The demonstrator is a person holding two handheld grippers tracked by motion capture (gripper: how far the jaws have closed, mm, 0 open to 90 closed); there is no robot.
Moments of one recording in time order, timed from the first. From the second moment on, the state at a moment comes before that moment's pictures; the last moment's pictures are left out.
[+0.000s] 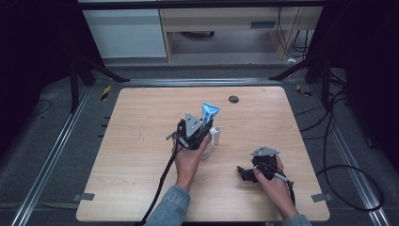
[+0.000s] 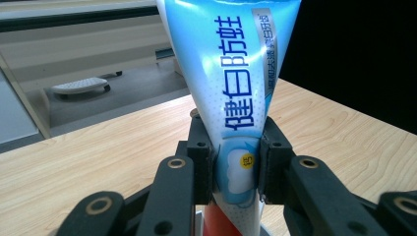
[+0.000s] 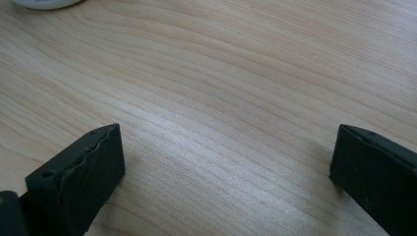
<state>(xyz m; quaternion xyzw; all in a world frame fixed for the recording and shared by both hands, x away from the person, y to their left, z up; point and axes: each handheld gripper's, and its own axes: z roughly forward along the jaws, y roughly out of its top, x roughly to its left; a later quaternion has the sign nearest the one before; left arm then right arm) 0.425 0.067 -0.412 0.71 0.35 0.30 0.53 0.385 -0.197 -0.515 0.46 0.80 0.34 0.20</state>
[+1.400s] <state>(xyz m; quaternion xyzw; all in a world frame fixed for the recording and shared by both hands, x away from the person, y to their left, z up) 0.430 0.068 -0.422 0.73 0.39 0.29 0.48 0.385 -0.197 -0.515 0.46 0.80 0.34 0.20</state>
